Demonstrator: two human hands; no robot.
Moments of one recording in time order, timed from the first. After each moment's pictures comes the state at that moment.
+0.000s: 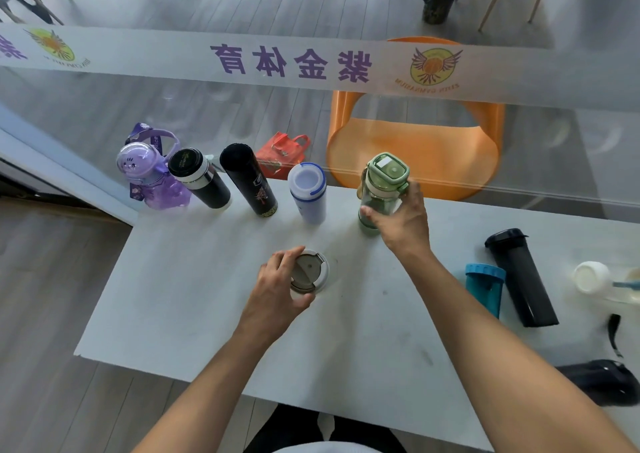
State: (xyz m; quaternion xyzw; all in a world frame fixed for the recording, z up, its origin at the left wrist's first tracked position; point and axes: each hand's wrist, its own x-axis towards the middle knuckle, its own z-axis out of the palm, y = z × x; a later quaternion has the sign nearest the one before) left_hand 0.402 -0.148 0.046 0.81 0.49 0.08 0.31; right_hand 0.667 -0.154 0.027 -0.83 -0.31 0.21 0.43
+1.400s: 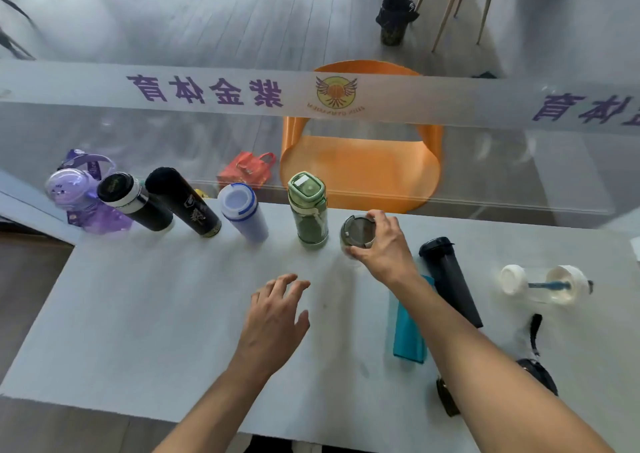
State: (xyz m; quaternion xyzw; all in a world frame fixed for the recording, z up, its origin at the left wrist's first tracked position) left_hand 0.511 -0.218 0.055 0.88 0.44 -0.01 0.18; right_hand 0.758 -0.227 0.024 -0.84 -0.40 0.25 0.27
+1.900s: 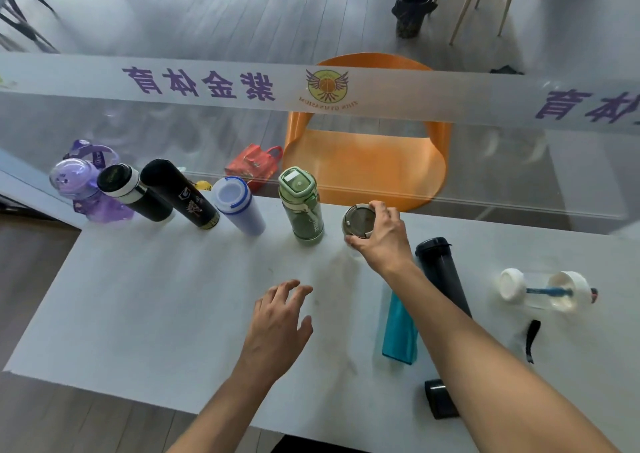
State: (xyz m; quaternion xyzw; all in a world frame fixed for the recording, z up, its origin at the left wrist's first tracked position) left_hand 0.533 -0.247 0.050 0.86 0.47 -0.02 0.20; right_hand 0.779 -0.221 0.024 -0.85 -0.39 0.23 0.25
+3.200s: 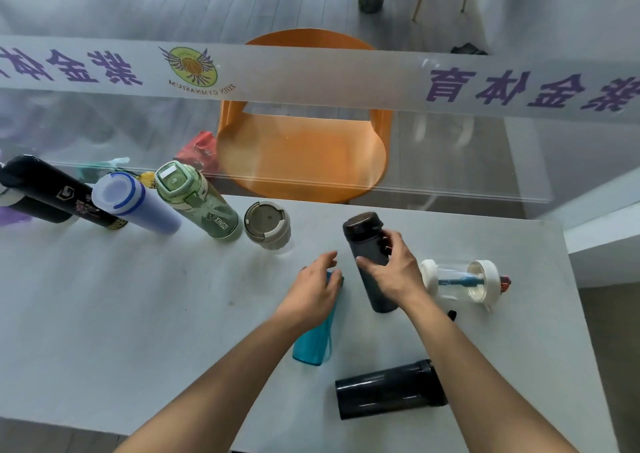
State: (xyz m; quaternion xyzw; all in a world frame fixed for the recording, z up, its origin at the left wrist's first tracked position) left_hand 0.758 -0.288 0.012 0.74 0.46 -0.05 0.49; right_hand 0.928 -0.359 -0.027 -0.83 -0.29 0.34 0.33
